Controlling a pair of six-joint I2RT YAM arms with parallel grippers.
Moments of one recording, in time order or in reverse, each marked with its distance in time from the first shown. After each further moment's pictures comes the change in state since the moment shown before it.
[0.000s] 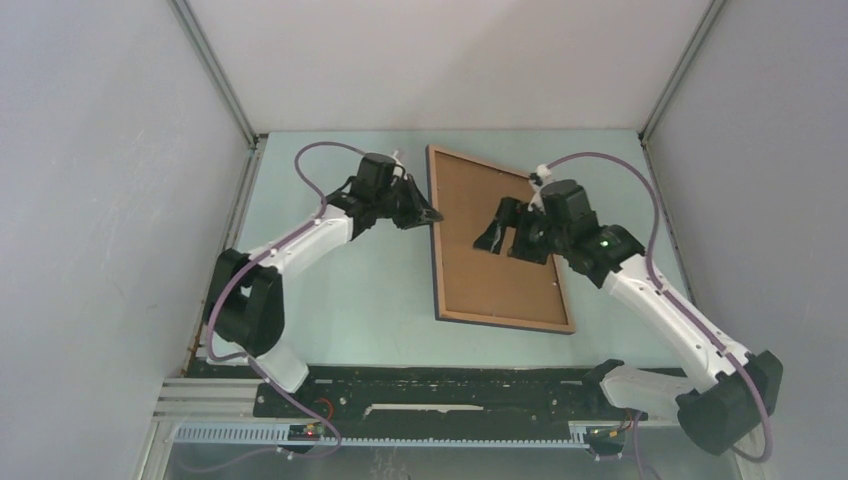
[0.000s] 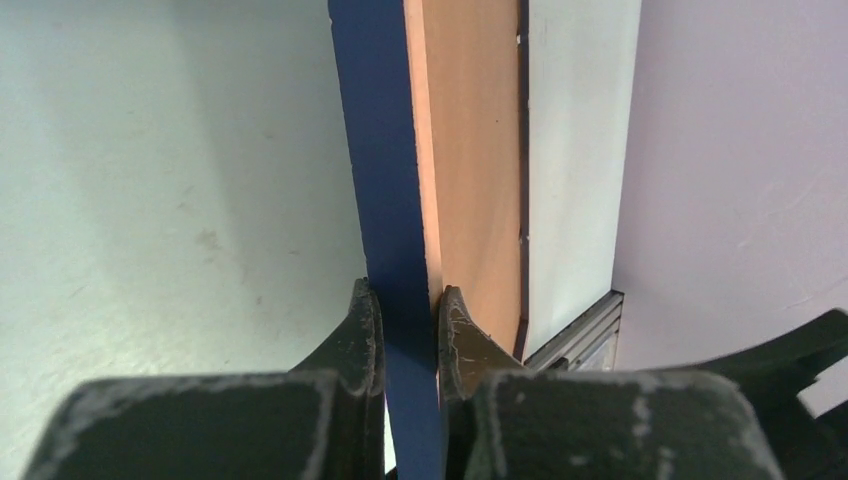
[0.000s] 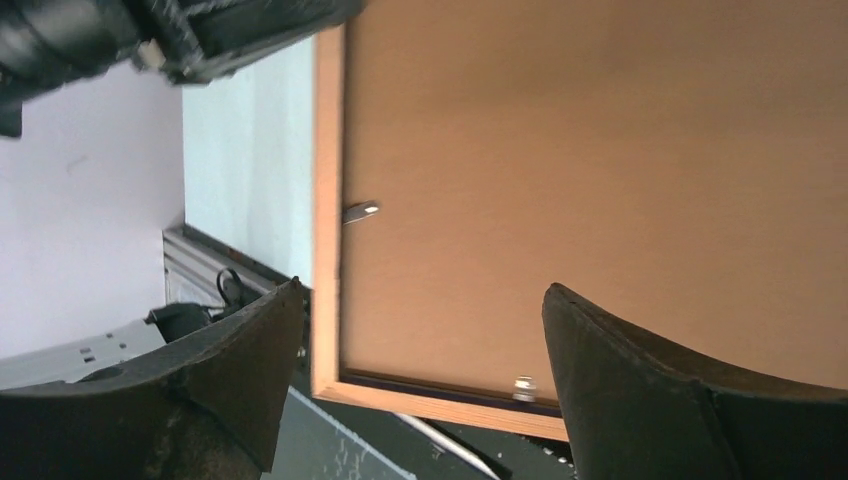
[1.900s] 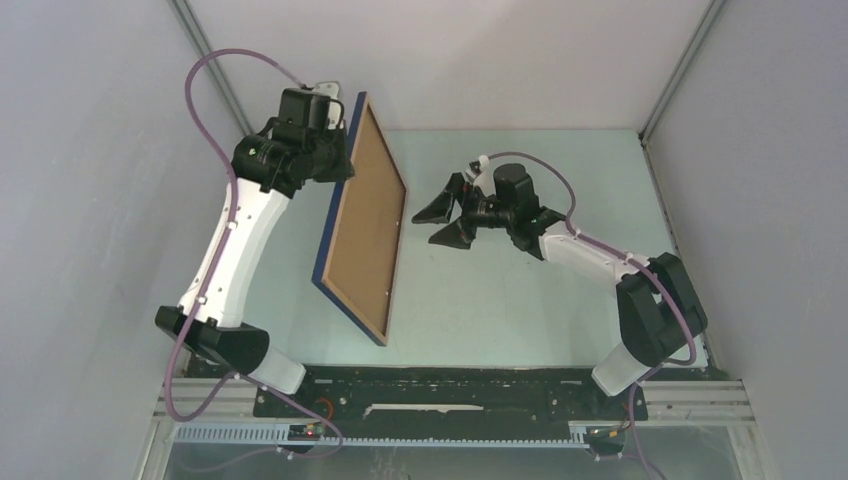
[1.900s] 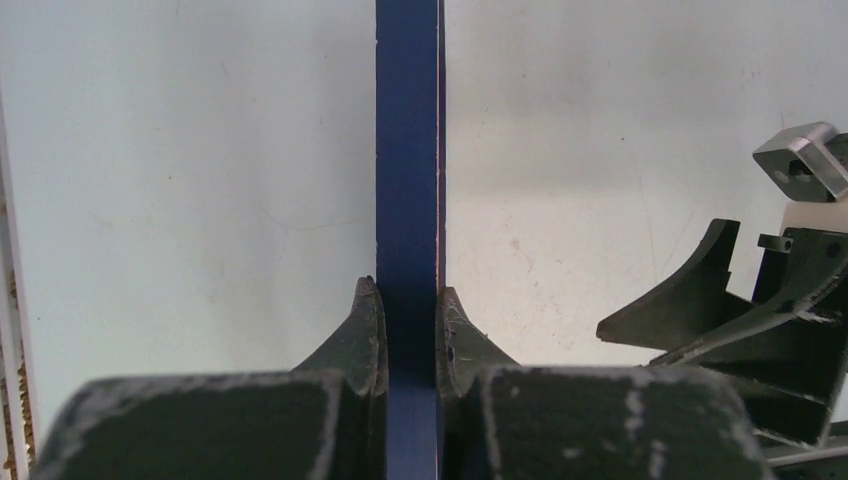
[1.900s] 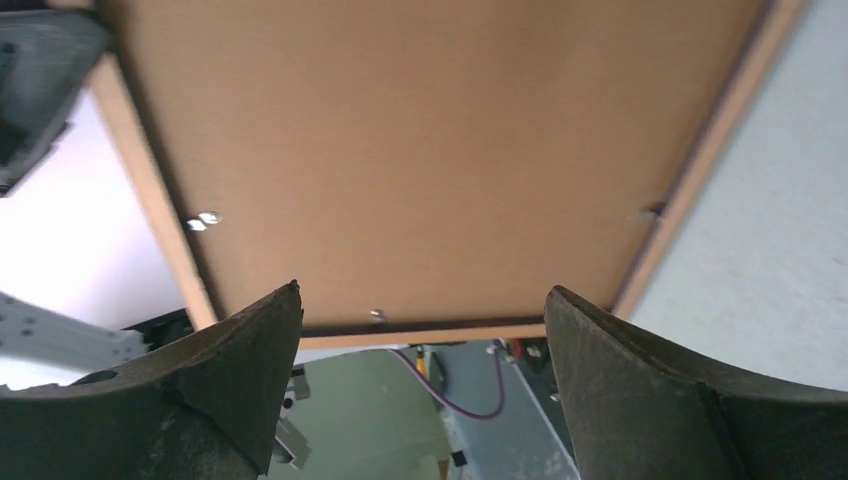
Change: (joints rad) left arm 0.140 -0.164 0.660 -0.862 -0.455 0.536; right arm -0.005 0.446 -0.019 0.756 -0.515 0.460
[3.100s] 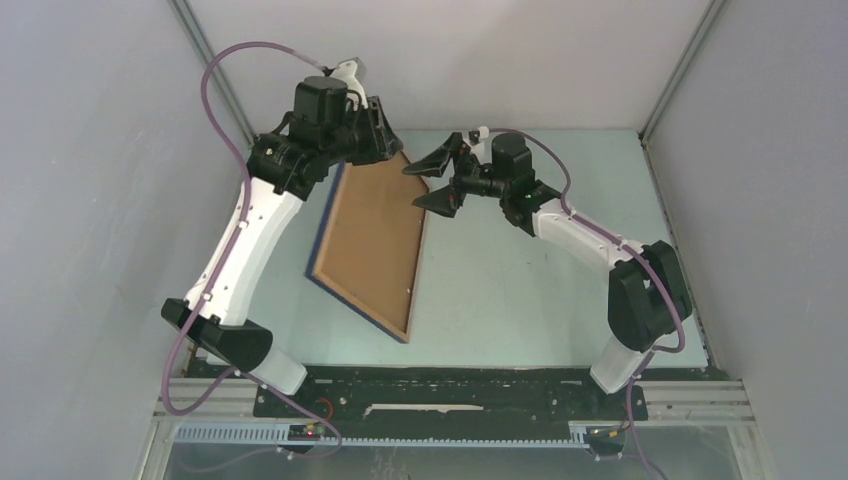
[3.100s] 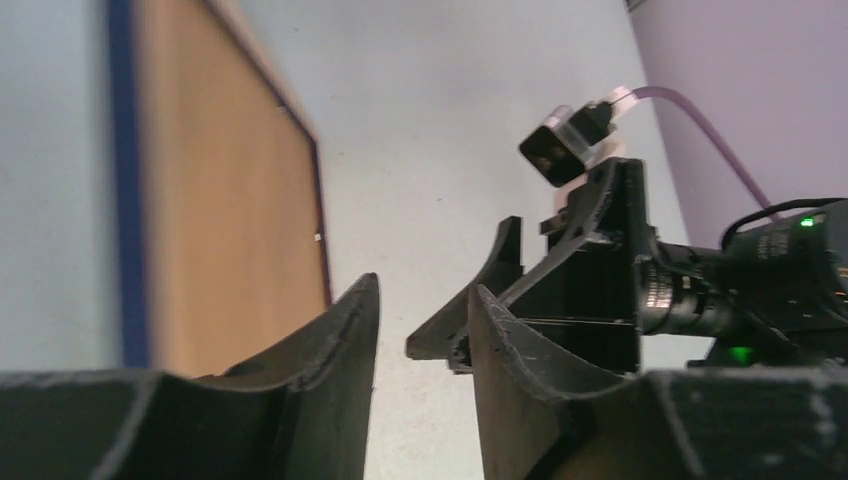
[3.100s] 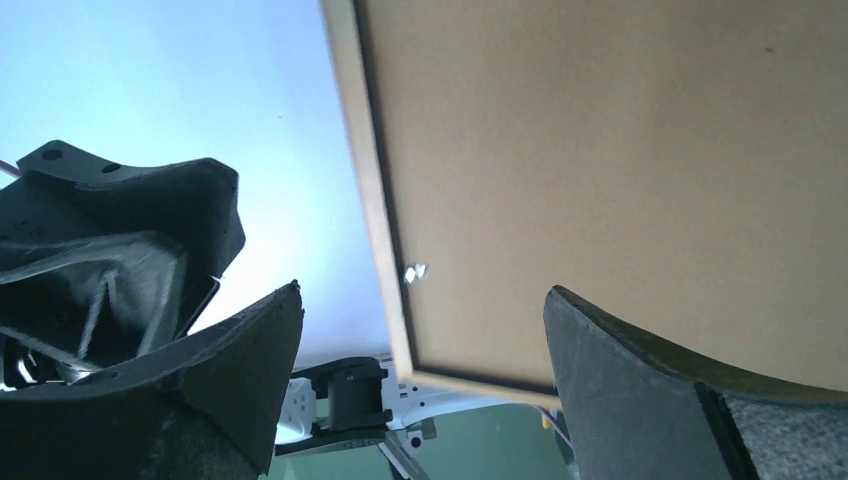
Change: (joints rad) left arm -0.119 0.047 0.057 0.206 0.117 -0.166; right arm -0.011 0.098 0.254 0.078 0.016 0.337
